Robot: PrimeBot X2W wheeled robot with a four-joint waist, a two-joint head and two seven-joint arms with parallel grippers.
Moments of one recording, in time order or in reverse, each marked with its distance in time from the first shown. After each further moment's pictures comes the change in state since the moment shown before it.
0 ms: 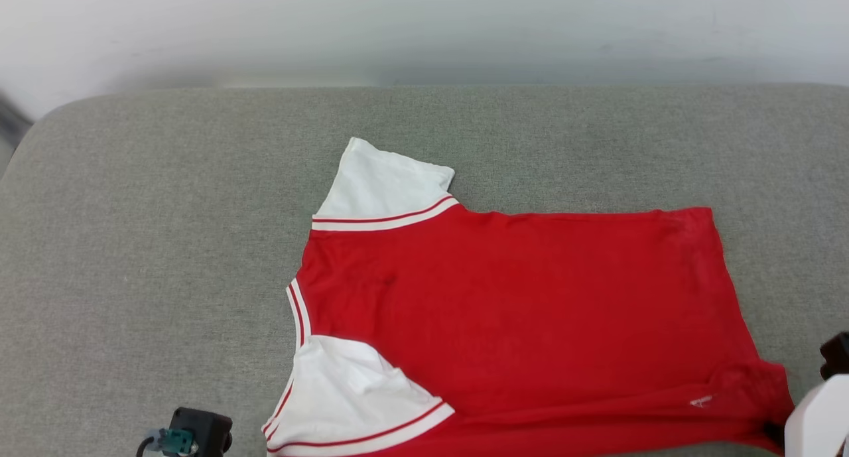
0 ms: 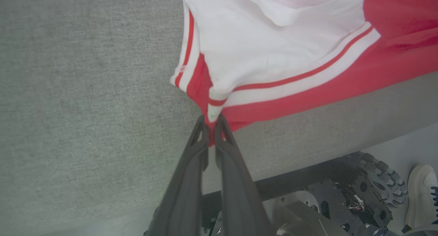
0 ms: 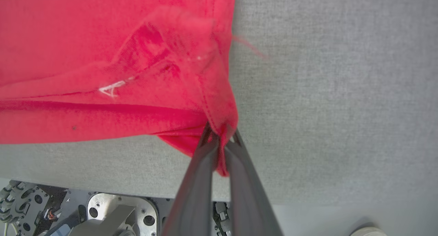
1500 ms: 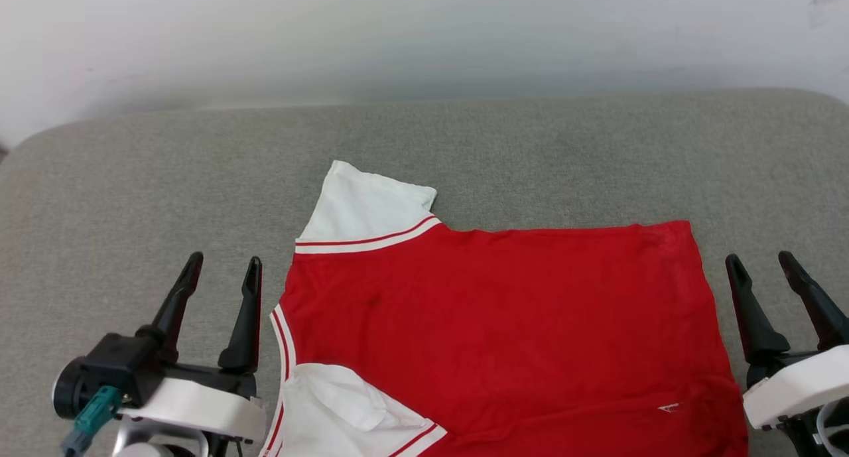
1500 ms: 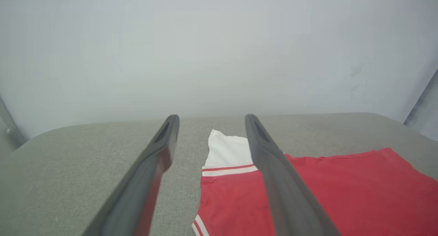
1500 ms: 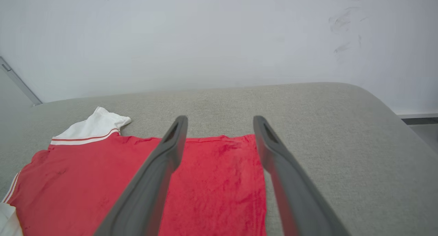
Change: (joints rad) left arm -0.138 -0.267 0.245 0.140 0.294 -0.137 -0.610; right arm -0.068 0.045 0.102 -0.020 0.023 -0.001 -0.867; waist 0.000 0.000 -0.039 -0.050
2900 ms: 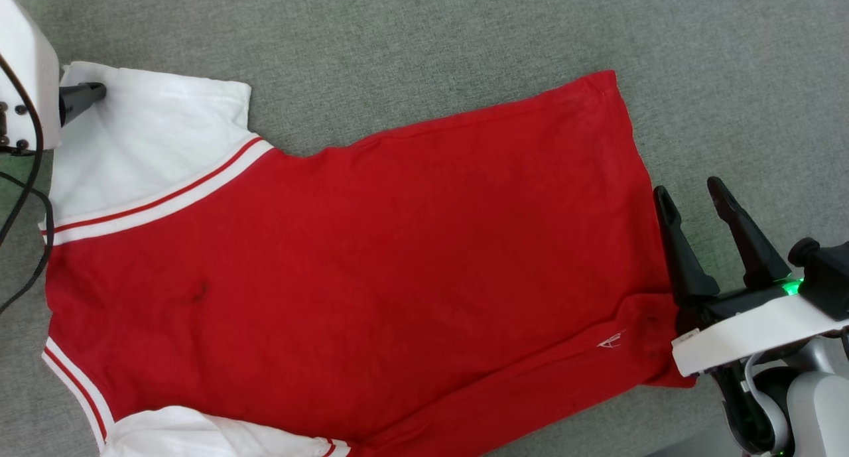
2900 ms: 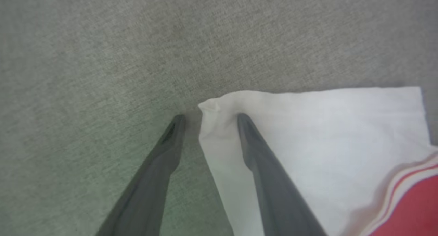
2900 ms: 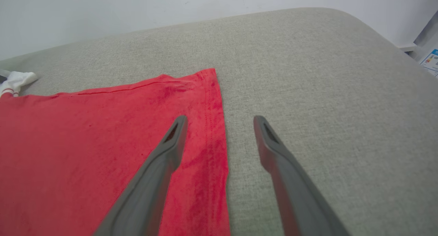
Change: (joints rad) left arm -0.986 0.287 -0.157 0.524 -0.291 -0.304 1.294; right arm -0.176 0.079 0.150 0.044 -0.037 0.000 -0.132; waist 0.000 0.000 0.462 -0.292
